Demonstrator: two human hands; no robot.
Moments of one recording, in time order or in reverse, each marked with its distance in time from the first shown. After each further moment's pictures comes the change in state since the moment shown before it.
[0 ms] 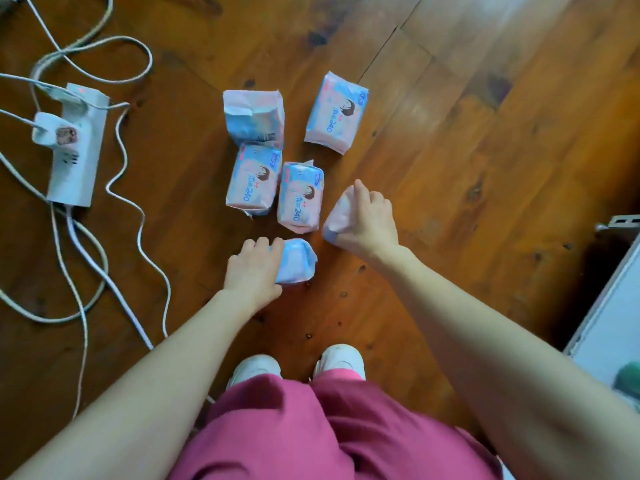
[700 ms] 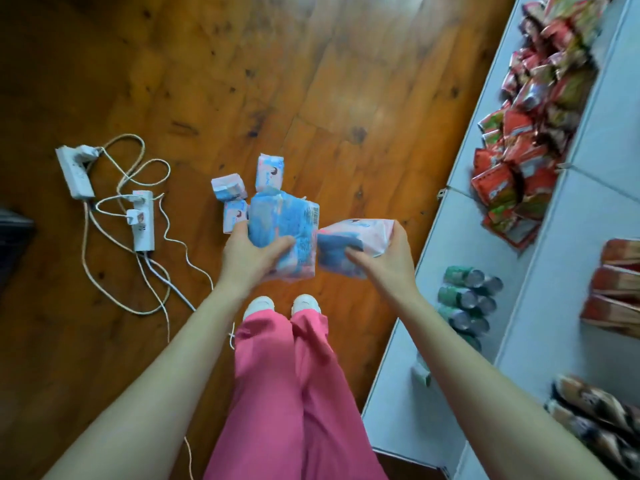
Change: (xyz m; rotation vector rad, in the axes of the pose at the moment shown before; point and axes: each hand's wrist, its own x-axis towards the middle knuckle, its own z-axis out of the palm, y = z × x) left_hand -0.299 0.122 -0.329 -1.172 0.192 -0.195; right_hand -0.335 -0.027 -0.328 0.737 0.325 0.314
